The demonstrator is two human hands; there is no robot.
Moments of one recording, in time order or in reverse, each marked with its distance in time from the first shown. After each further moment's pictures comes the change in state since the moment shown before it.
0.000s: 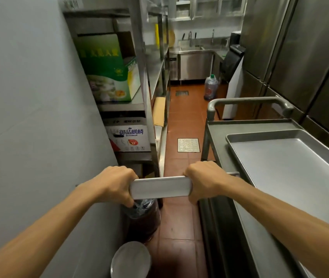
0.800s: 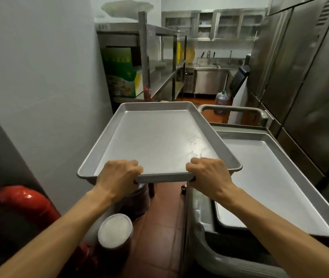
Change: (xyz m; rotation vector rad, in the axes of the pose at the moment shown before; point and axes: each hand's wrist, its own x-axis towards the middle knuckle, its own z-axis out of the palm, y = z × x) left_hand -0.161 0.275 0.016 0.250 0.579 -0.116; right_hand -0.269 0.014 0.002 -0.229 0.528 -0.154
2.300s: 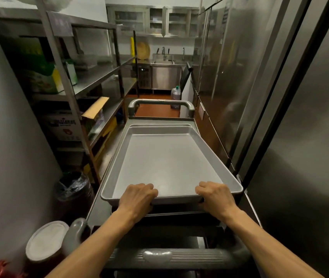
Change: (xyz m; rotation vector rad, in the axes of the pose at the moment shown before) left_hand 0.124 0.344 0.088 -0.111 -0.225 0.190; right_hand -0.276 0.270 0.012 -0.101 -0.100 0.171
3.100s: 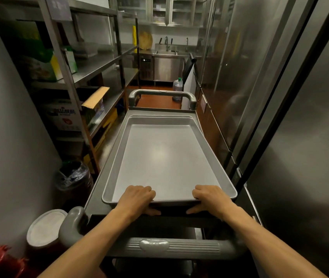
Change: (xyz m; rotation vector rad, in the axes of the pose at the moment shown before) left_hand -0.001 0.003 0.047 -0.003 -0.103 0.069; right_hand -0.009 0.012 0.041 0.155 -0.370 -0.124
